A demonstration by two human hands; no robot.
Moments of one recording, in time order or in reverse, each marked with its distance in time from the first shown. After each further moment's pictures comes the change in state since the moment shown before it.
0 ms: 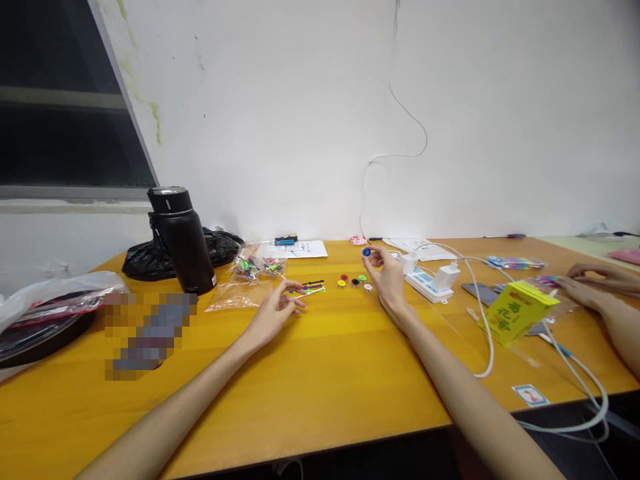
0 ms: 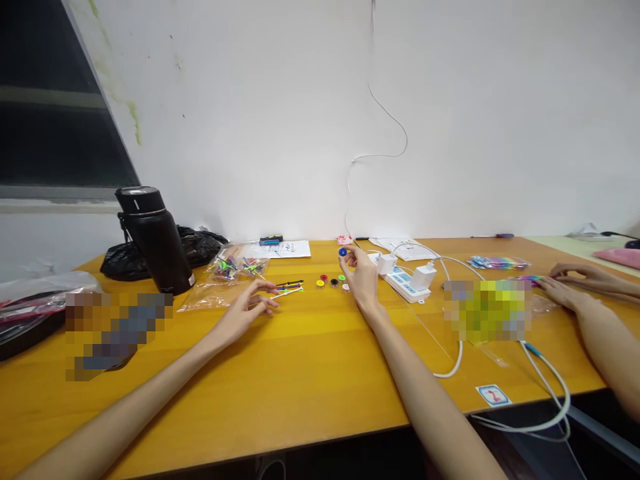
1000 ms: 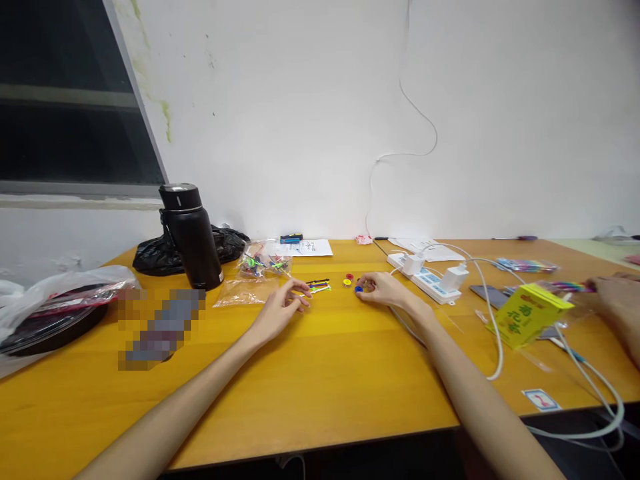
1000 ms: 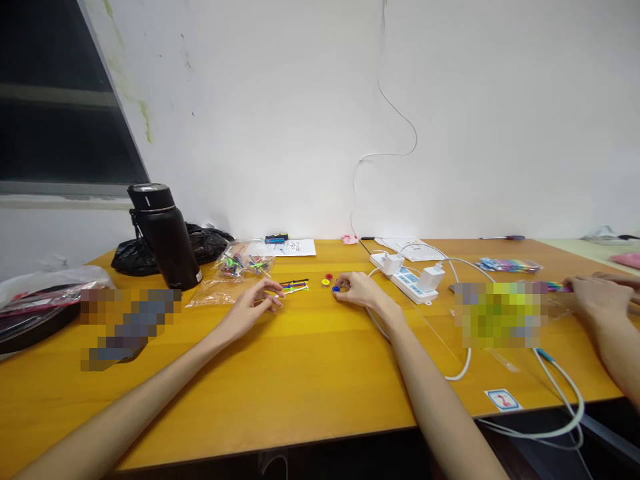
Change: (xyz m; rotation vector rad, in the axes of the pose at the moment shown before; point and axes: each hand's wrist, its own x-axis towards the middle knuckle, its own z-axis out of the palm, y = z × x) left_hand 0.001 0.001 -0.005 0.077 -0.026 0.039; right_hand -0.004 0.014 -0.002 -0.194 -0.838 0.048
